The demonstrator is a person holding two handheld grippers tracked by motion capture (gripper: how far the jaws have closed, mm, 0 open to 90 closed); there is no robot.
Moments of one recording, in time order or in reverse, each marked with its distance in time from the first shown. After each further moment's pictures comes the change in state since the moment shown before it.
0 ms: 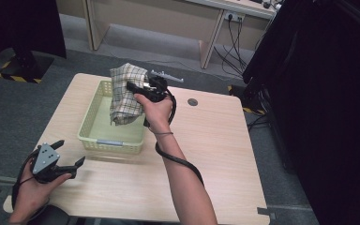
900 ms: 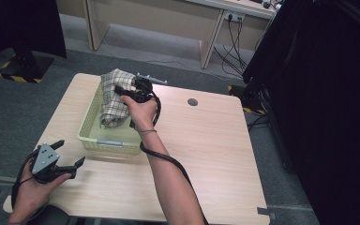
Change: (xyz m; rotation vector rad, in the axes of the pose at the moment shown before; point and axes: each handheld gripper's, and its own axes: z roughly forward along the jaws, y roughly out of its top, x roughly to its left) left arm 0.000 0.000 0.000 -0.005 -0.008 -0.002; right arm 0.004 -0.021 0.049 0.051 -0.020 0.074
